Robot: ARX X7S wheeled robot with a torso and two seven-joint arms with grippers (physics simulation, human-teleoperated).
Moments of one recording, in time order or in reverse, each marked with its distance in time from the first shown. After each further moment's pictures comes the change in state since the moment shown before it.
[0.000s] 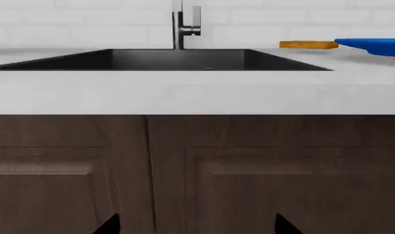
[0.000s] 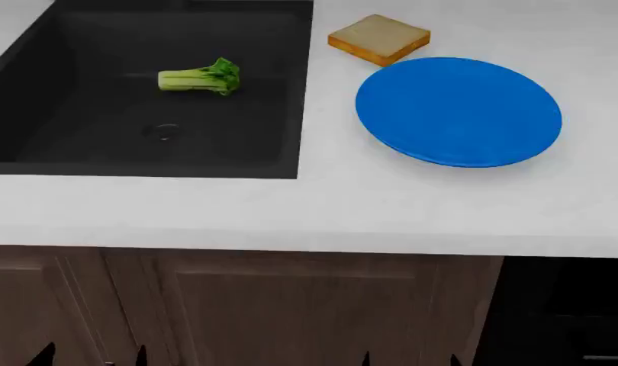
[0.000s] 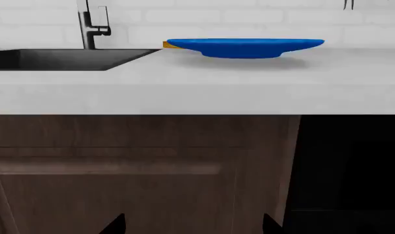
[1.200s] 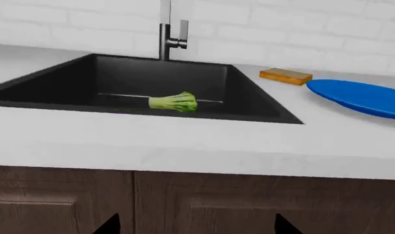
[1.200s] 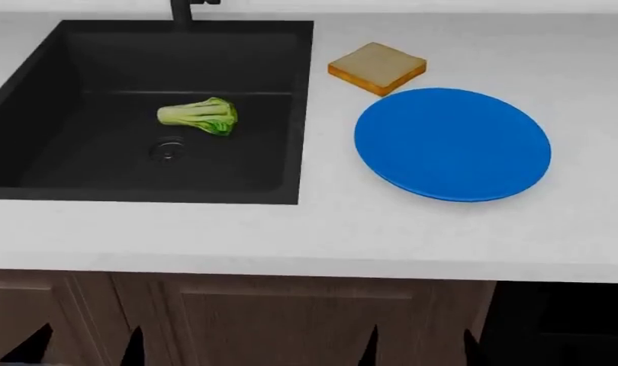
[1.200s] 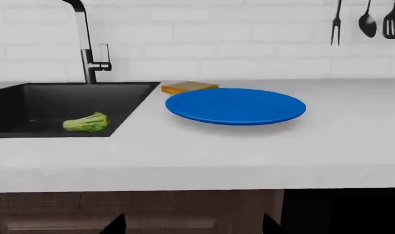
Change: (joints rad) left arm -0.003 -0.139 0.079 0.310 -0.243 -0.334 -0.089; right arm -0.002 0.117 -0.096 -0.235 0.120 0.178 0.135
